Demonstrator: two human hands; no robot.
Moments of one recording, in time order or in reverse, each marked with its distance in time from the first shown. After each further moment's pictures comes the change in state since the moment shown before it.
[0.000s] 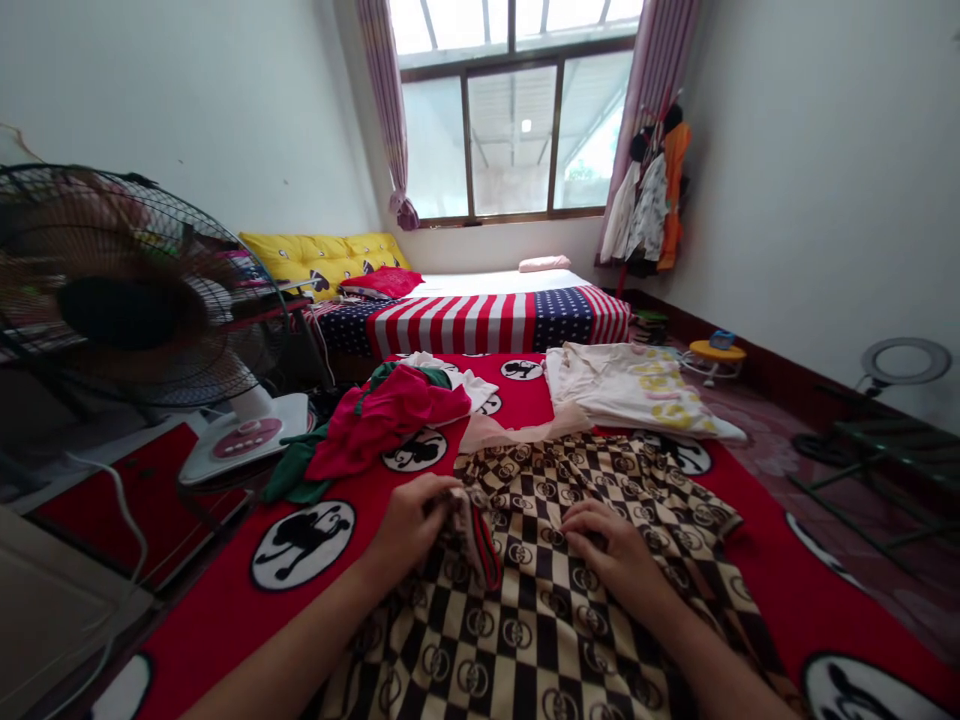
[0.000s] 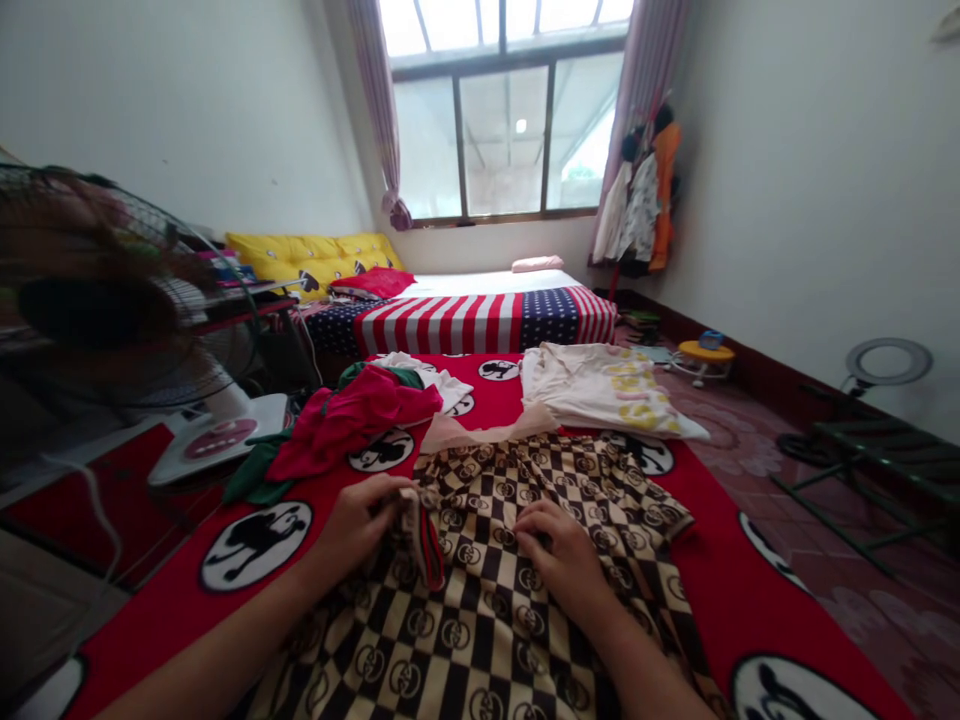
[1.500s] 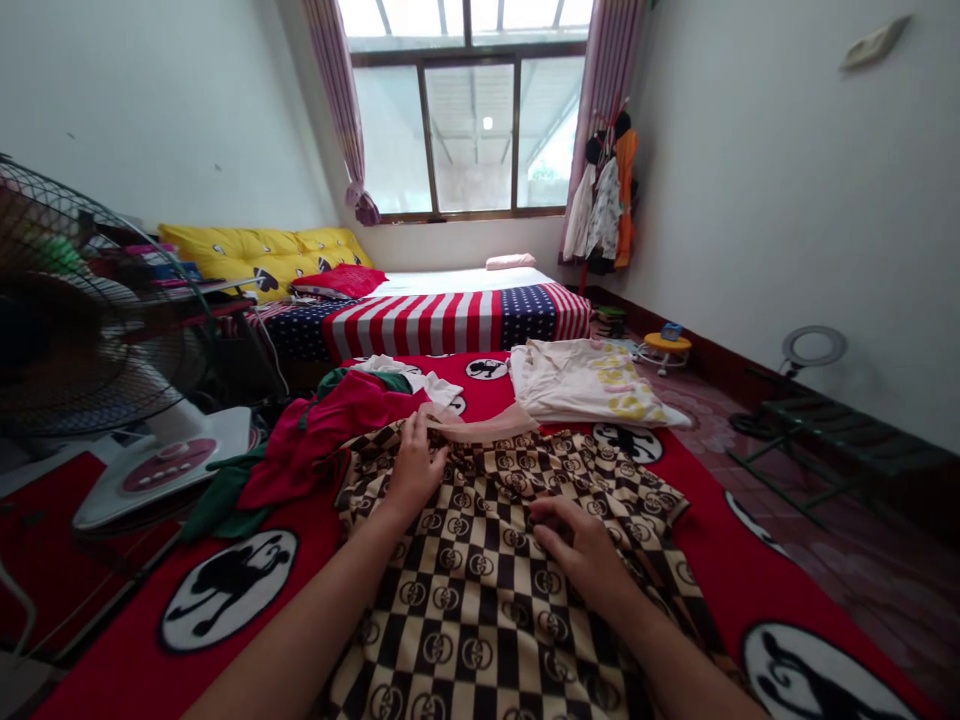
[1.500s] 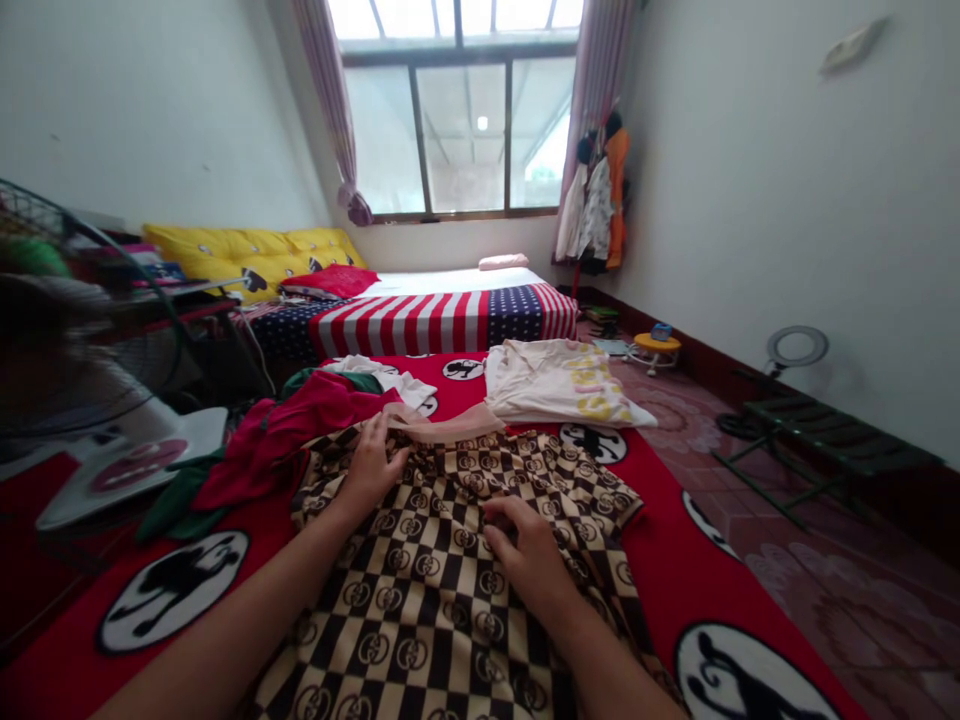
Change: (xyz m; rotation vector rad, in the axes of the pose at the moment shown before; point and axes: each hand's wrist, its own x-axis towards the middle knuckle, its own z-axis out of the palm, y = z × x) left_hand 0.098 -0.019 0.067 0.437 0.256 0.112; right_hand -0.002 0.001 0.000 0.093 0.120 0.122
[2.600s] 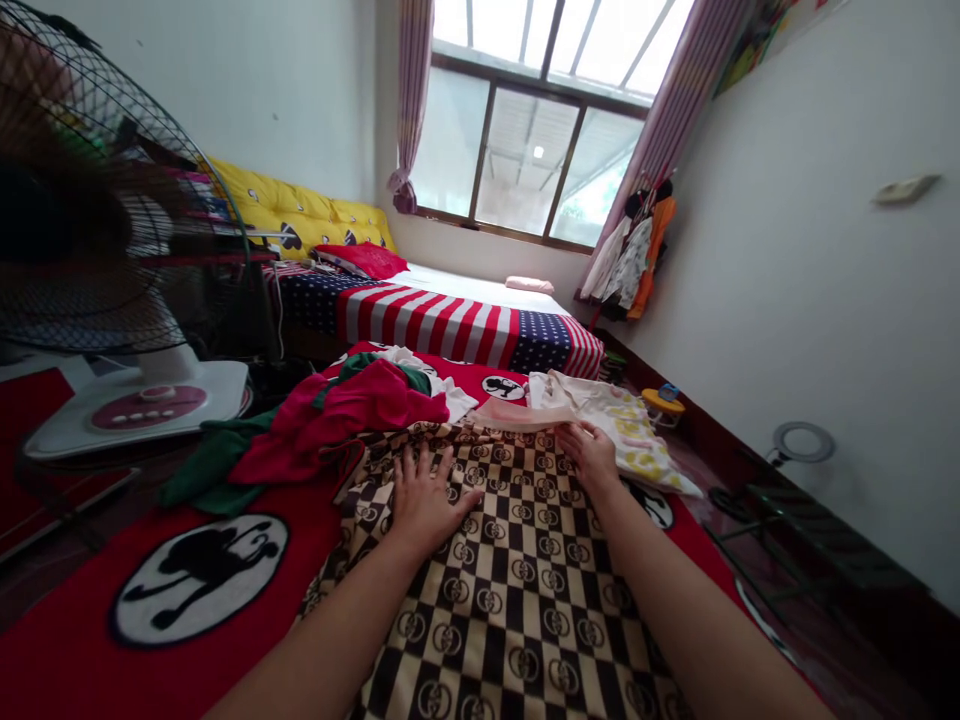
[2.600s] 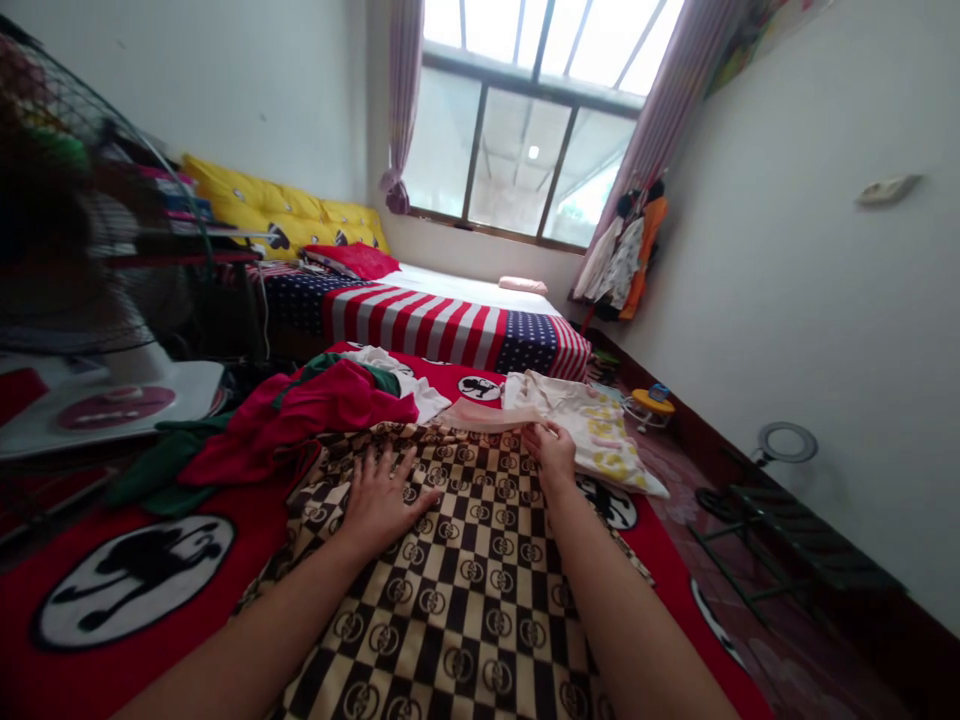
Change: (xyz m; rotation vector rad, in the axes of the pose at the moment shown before) left_hand -0.031 0.001 0.009 0.260 -0.187 -0.139; right_hand 0.189 0.008 -0.024 0.430 0.427 0.303
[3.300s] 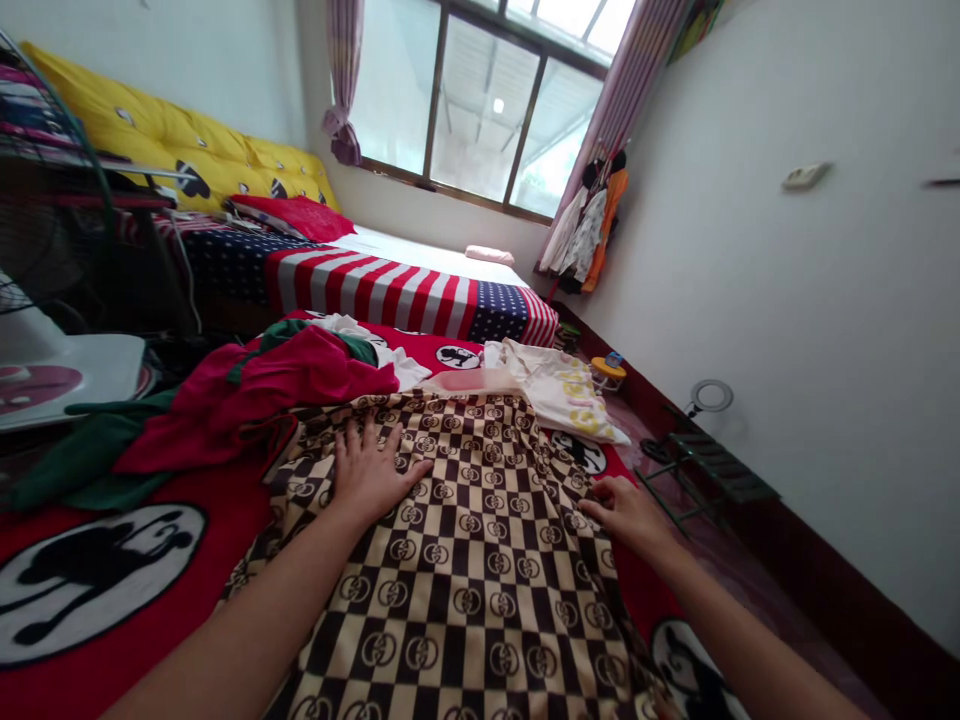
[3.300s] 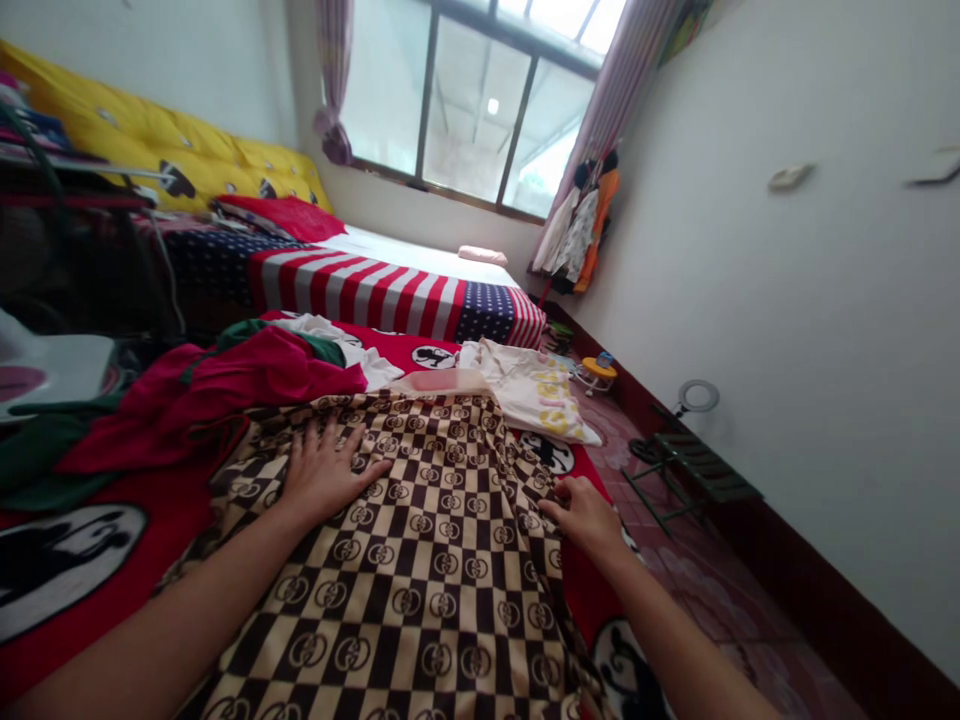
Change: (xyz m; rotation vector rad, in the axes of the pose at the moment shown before) left_hand -0.001 0.002 -0.001 0.202 -0.094 -0.023; right_hand -0.084 0.009 -0.182 -1.331 -0.155 -0.196
